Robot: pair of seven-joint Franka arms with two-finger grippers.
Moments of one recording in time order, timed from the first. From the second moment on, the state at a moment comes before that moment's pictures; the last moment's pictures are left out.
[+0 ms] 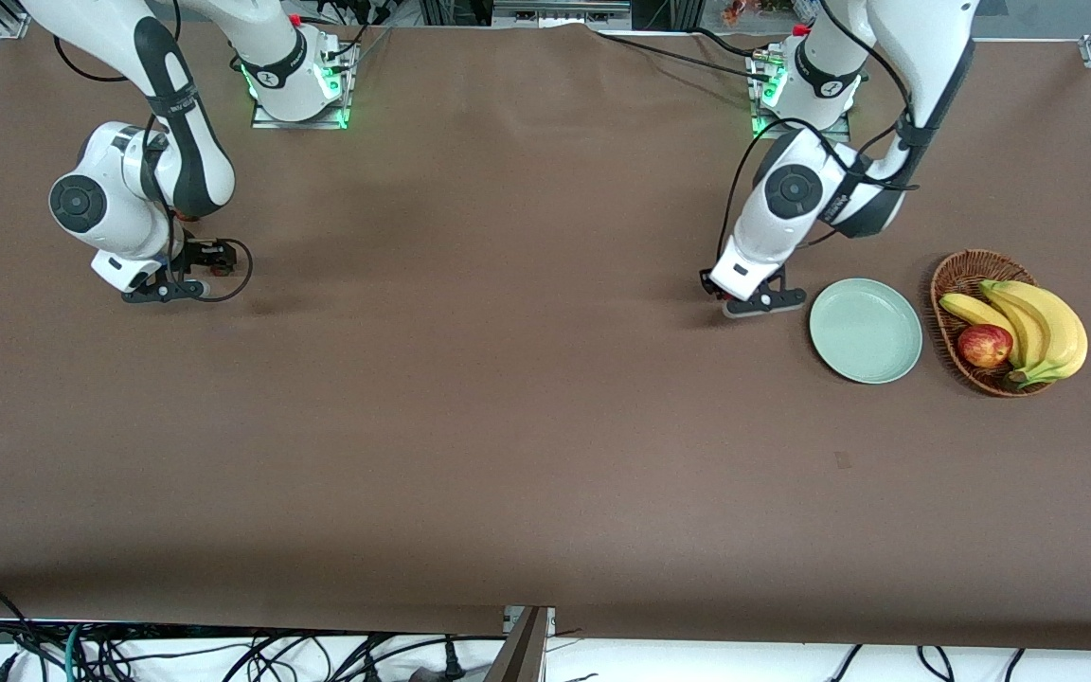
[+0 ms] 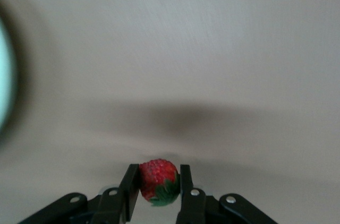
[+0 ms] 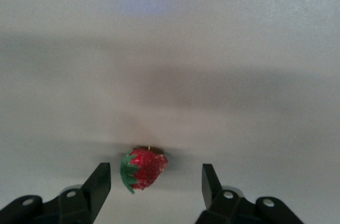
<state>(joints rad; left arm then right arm) -0.06 0.27 -0.32 -2.31 0.17 2.47 -0.69 0.61 0.28 -0.74 -2.51 0.10 2.54 -0.36</state>
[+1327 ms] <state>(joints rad) -0.03 0.31 0.22 -2.25 -0.06 2.48 0.25 0.61 0.30 -0.73 -2.51 0.20 2.54 -0.41</state>
